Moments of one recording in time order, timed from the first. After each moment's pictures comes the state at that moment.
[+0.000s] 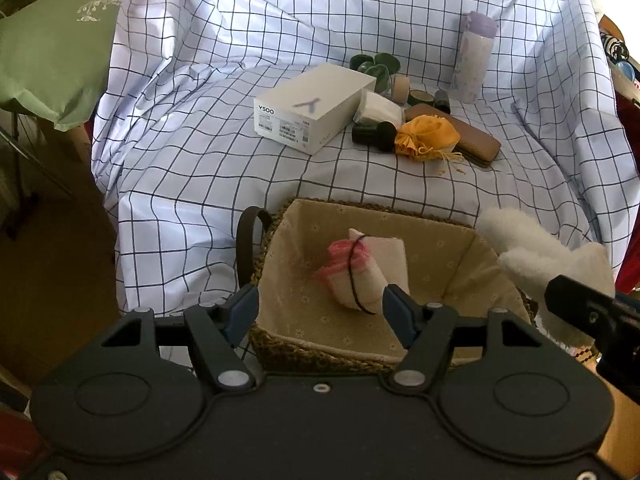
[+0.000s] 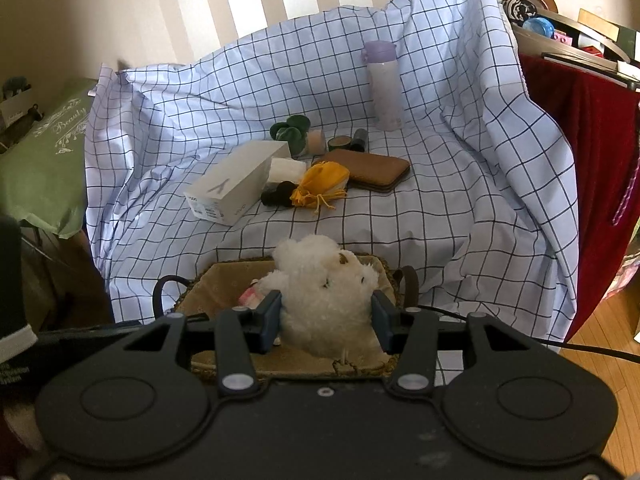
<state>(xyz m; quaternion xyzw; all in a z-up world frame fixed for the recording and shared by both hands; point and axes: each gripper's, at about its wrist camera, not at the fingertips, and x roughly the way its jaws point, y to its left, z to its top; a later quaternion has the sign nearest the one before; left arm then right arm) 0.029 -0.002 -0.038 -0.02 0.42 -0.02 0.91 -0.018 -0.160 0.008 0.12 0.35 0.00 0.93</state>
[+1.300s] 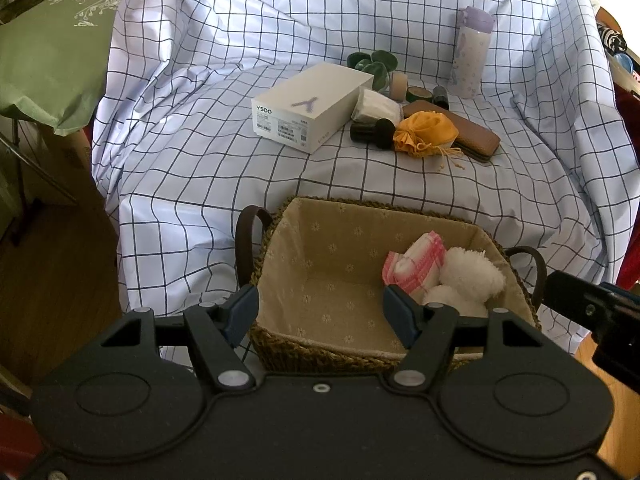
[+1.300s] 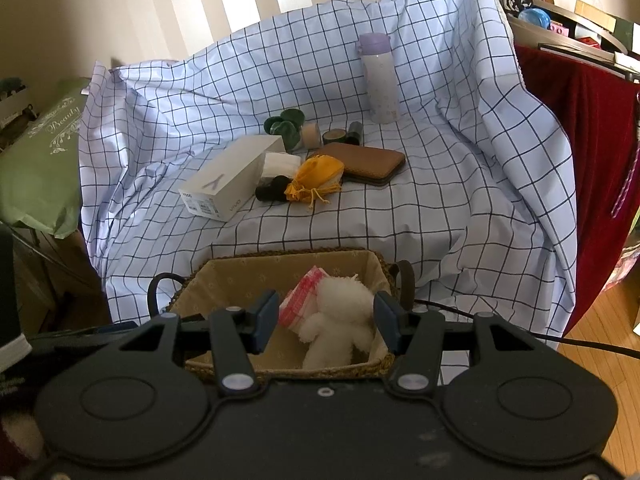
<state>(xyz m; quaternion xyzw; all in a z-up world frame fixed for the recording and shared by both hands) 0.027 0.001 -0.039 -0.01 0.42 -0.03 0.91 -0.015 -0.166 0.003 0.12 0.36 0.00 0.92</state>
